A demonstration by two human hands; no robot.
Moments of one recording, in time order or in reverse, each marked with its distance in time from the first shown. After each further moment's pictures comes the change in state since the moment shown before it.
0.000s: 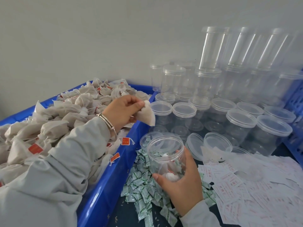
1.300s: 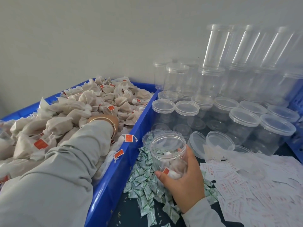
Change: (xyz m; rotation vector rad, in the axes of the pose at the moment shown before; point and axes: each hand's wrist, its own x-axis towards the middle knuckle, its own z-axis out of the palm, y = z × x) left_hand 0.030 -0.062 -0.042 1.635 -0.179 -0.460; right_hand 0.003 0.019 0.004 -0.046 0.048 -0.041
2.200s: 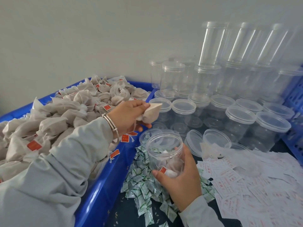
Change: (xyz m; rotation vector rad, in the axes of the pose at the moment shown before) left_hand -0.075 0.039 -0.044 -1.699 -0.149 0.525; right_hand 0.000 -0.006 0.001 0.029 -0.001 0.043
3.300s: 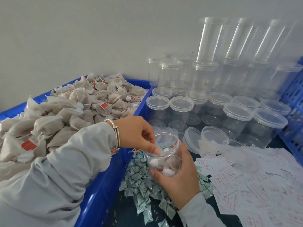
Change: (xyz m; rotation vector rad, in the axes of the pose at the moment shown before) left_hand -0.016 -0.001 0.006 1.017 -0.420 0.133; right_hand 0.000 0.001 0.005 -0.058 0.007 -0.004
